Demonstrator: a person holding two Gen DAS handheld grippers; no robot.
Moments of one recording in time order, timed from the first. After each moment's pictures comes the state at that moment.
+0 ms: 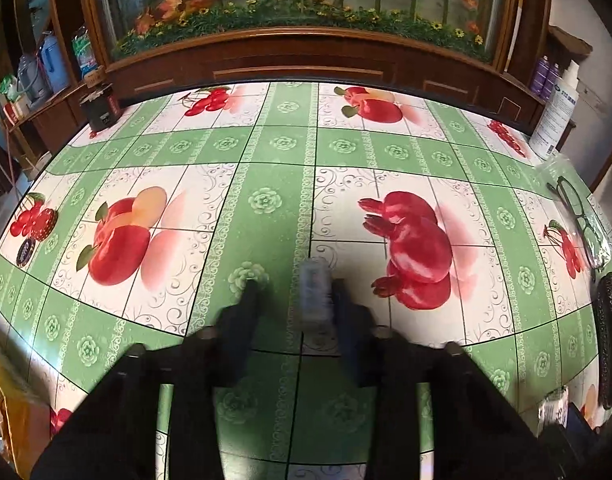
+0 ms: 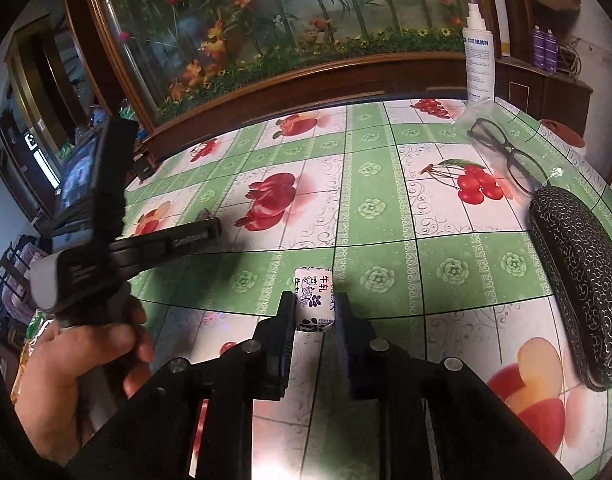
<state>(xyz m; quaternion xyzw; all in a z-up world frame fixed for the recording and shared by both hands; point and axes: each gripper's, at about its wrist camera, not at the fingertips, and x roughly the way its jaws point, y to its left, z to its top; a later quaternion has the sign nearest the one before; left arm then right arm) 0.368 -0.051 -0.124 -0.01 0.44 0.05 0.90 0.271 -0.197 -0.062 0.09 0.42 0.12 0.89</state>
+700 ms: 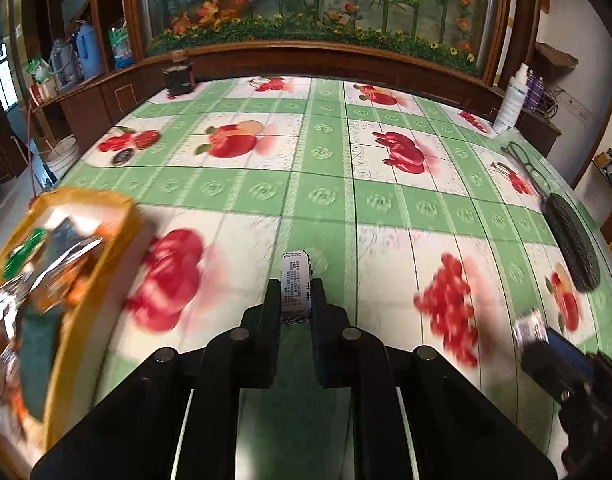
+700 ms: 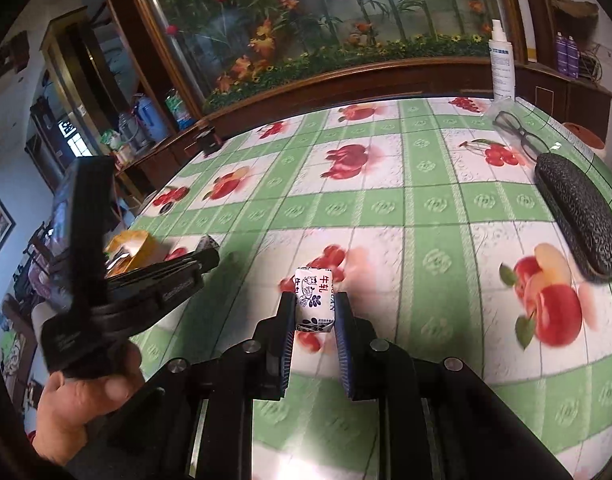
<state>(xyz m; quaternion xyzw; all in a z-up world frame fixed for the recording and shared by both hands) 0.187 -0.011 -0.098 -0.04 0.41 0.06 0.91 0.166 -0.164 -0.039 0.09 0.42 0.19 0.88</state>
